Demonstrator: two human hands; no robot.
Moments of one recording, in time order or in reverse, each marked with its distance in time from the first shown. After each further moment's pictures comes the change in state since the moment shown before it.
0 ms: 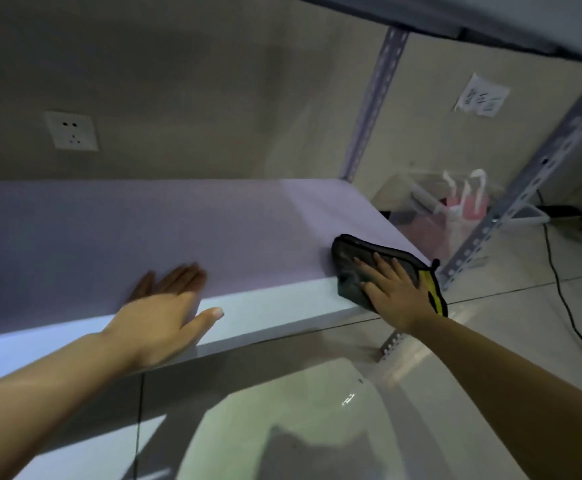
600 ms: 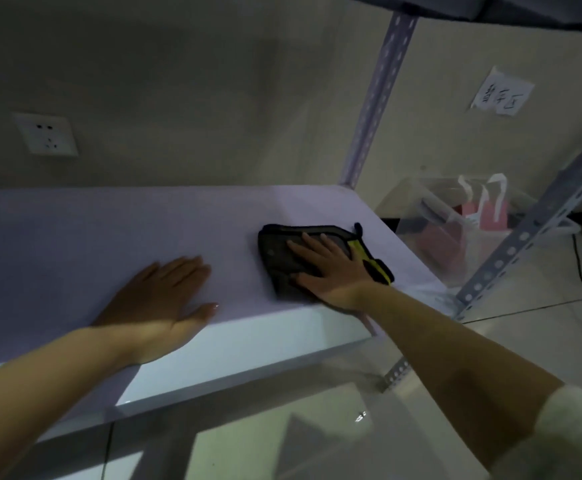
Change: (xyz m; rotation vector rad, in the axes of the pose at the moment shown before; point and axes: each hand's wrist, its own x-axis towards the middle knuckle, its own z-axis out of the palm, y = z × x) left_hand 0.076 0.007 0.010 0.010 0.168 0.038; right_hand 0.097 -0.053 -0.006 0.007 -0.004 -0.361
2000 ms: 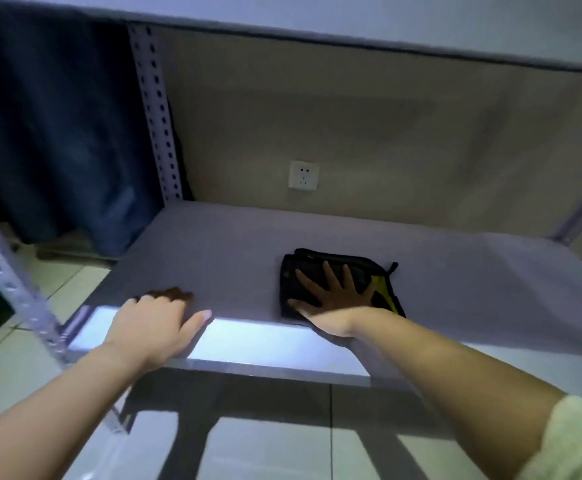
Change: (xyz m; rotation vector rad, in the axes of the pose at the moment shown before) left_hand -0.278 -0.236 -0.104 0.260 -0.066 -0.623; right_hand 0.013 -0.390 0.043 -0.054 -0.203 -0.164
